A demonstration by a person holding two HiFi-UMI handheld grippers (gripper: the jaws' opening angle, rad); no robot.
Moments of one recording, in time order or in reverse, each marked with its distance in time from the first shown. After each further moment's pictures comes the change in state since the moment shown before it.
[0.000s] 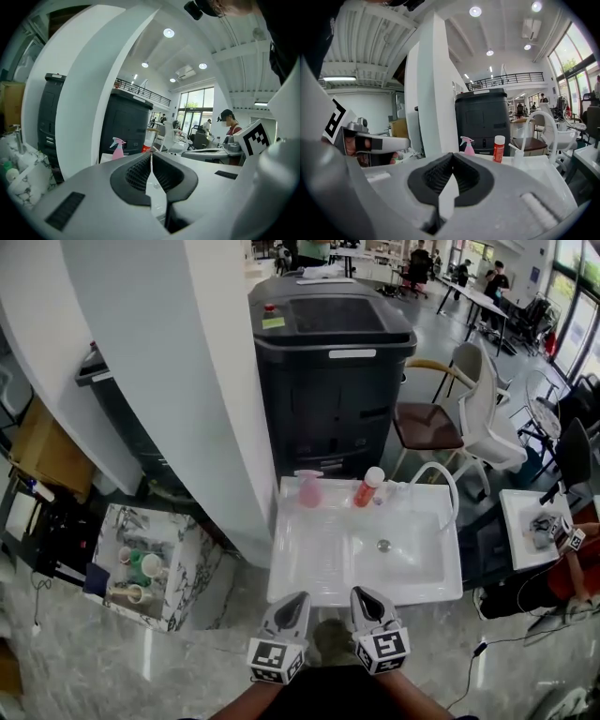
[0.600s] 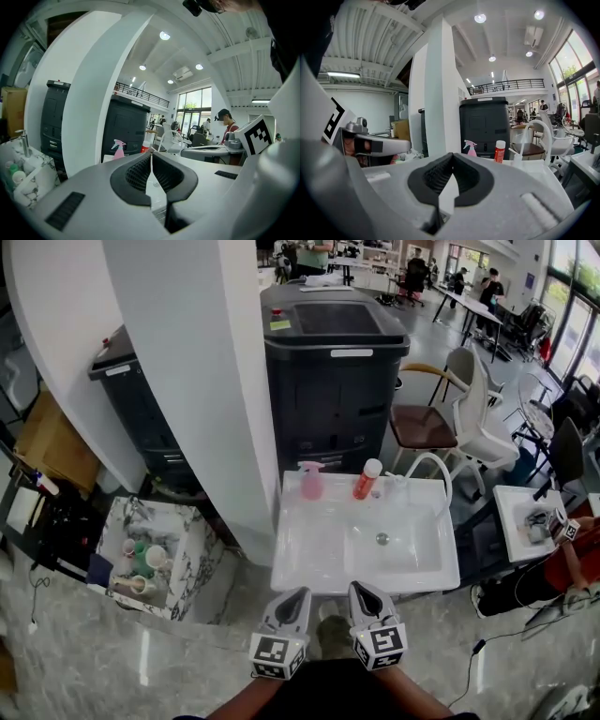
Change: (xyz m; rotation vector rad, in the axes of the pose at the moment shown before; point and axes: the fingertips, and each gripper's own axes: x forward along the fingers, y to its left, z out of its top) left arm -0.050 -0.018 0.000 0.031 -0.026 -0.002; right arm -0.039 0.039 0.008 -0.040 -0.045 -0.014
